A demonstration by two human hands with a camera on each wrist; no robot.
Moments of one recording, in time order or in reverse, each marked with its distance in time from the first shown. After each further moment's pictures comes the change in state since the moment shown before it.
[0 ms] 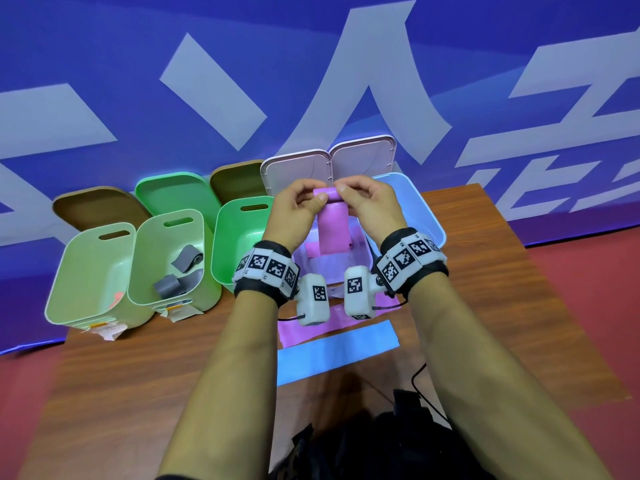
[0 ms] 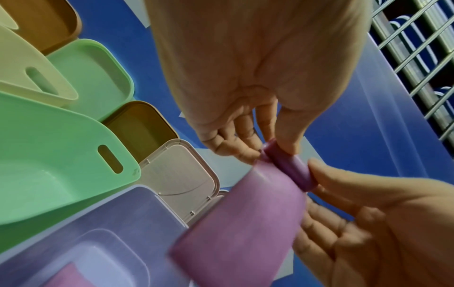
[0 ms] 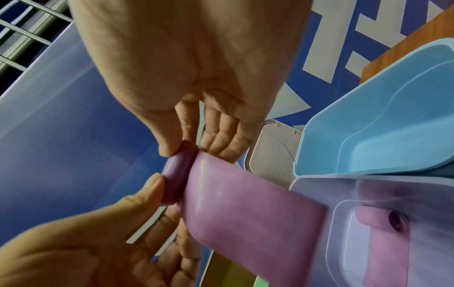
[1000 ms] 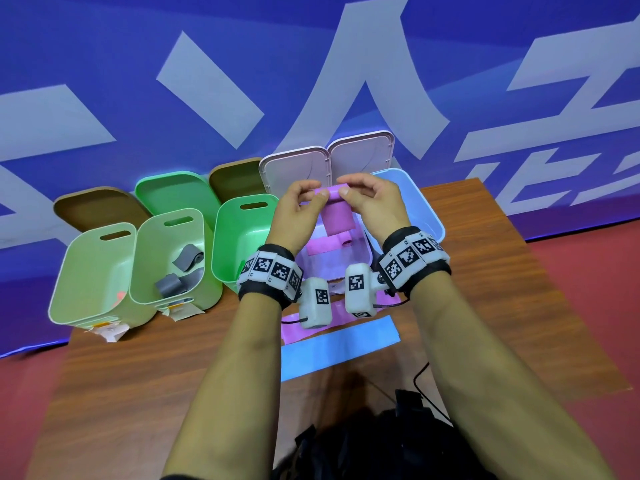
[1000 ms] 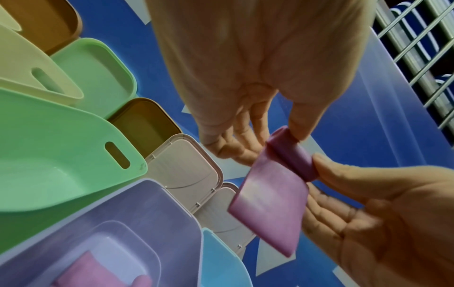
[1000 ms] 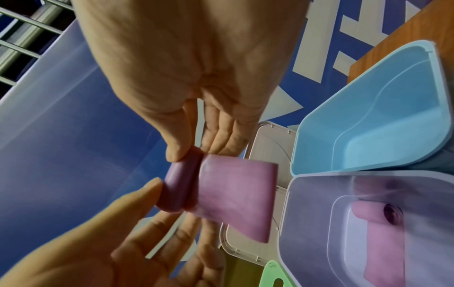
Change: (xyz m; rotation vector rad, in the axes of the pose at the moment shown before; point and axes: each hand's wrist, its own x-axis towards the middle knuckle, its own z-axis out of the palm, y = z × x) left_hand -0.004 -0.010 0.007 0.056 0.056 -0.053; right_hand -0.005 0.004 -0.008 -0.034 0.028 -0.027
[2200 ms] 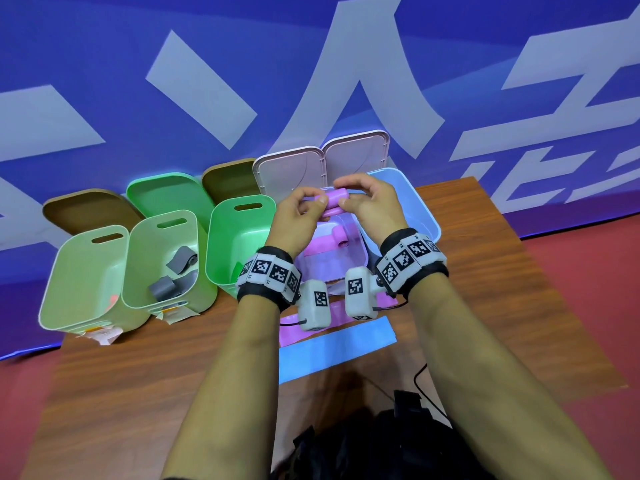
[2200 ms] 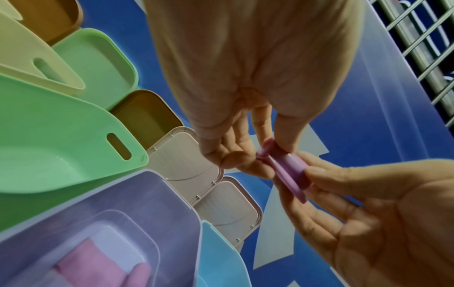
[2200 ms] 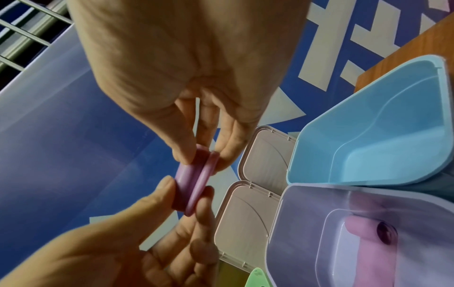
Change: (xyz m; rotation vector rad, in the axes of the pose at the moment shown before) left_hand -0.003 0.001 0.009 -0.056 -0.051 -0.055; right_hand 0.002 0.003 -0.006 -0.070 -0.011 0.027
